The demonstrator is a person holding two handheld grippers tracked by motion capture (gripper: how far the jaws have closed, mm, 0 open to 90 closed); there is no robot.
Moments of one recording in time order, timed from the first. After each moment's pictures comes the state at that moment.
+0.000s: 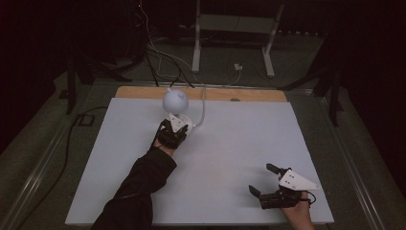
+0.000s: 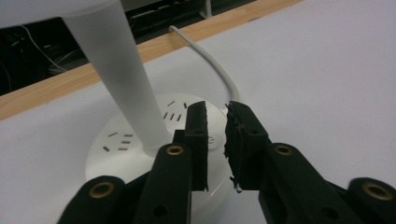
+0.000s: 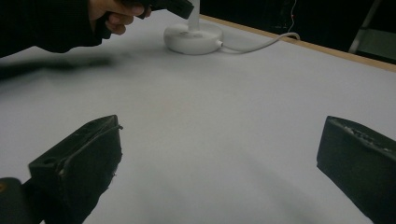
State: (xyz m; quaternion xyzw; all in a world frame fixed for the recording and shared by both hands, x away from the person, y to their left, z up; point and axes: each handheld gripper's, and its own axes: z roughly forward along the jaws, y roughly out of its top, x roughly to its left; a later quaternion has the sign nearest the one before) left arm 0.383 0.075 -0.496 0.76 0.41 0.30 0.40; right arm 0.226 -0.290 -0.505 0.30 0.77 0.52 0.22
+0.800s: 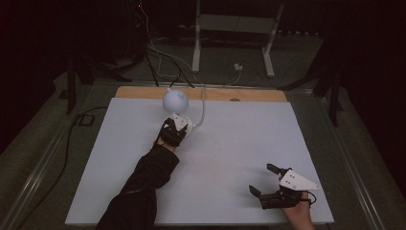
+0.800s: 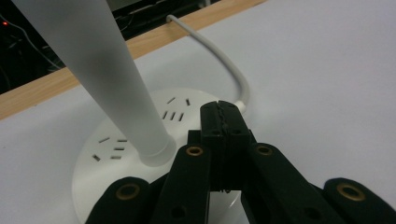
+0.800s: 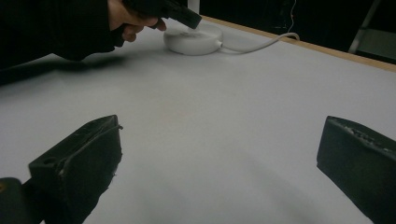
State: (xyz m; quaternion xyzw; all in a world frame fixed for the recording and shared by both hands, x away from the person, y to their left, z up) left arm 0.402 0.072 -0.514 0.77 0.41 0.30 0.38; right arm 0.226 -0.291 -0.505 0.31 0.76 0.52 0.22
